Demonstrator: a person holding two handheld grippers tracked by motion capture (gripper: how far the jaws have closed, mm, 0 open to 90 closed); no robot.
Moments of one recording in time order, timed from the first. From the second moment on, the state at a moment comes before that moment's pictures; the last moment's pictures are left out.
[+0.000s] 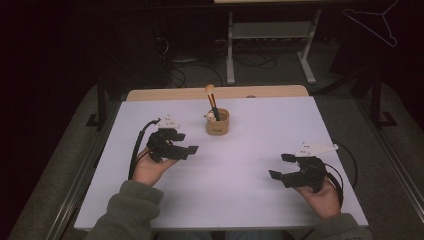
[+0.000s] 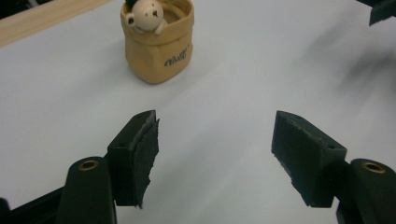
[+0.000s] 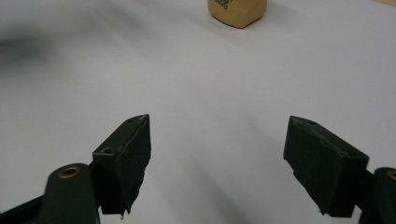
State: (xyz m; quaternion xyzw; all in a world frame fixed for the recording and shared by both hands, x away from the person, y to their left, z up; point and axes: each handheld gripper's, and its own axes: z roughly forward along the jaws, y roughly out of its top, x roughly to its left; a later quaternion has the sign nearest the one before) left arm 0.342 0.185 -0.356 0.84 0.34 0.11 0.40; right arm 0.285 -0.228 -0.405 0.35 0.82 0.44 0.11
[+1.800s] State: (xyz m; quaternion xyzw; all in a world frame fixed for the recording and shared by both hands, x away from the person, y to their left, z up) left arm 0.289 0.209 -0.388 0.84 0.35 0.14 0.39; right arm 0.286 -0.227 -0.412 0.35 0.83 0.43 0.10
